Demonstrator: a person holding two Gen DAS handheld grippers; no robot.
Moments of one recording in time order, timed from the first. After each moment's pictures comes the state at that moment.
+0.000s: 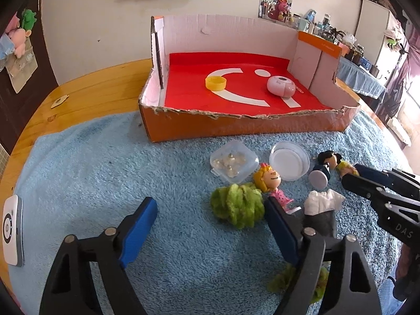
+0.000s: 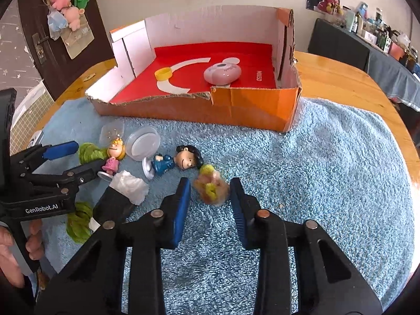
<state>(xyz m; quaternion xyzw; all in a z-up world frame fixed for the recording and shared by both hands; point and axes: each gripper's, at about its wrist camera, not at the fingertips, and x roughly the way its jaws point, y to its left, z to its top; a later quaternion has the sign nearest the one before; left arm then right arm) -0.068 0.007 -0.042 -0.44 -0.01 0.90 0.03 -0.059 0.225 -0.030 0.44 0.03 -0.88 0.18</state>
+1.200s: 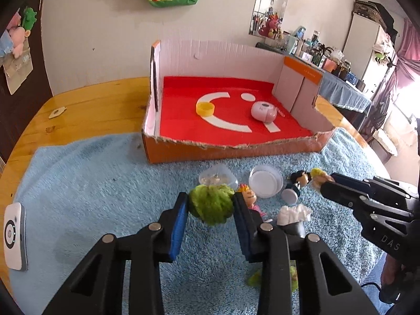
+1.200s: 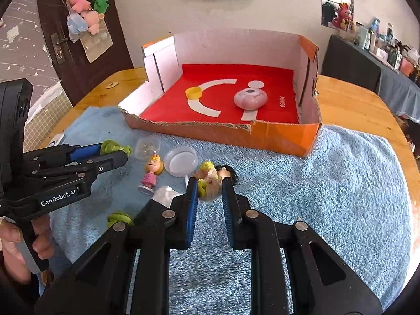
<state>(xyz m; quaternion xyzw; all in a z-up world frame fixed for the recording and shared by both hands) -0.055 0.002 -0.009 -0.41 -0.04 0.91 0.06 -0.047 0.204 0.001 0.40 0.03 -0.89 0.22</state>
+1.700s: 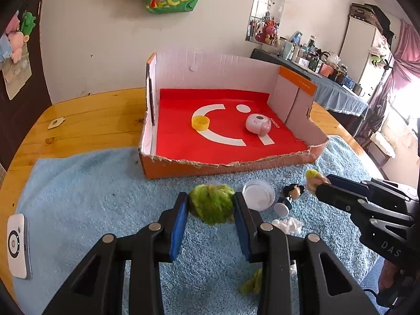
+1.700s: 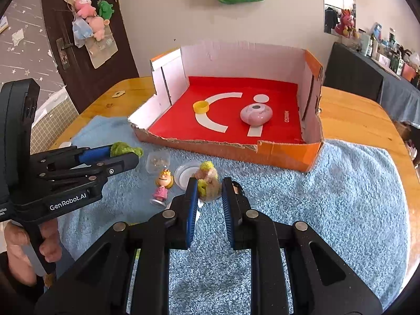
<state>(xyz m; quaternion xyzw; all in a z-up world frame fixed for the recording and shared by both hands) -0.058 0.005 0.006 -0.39 -0.04 0.92 0.07 -0.048 0.198 0.018 0.38 0.03 -0.89 0.23</state>
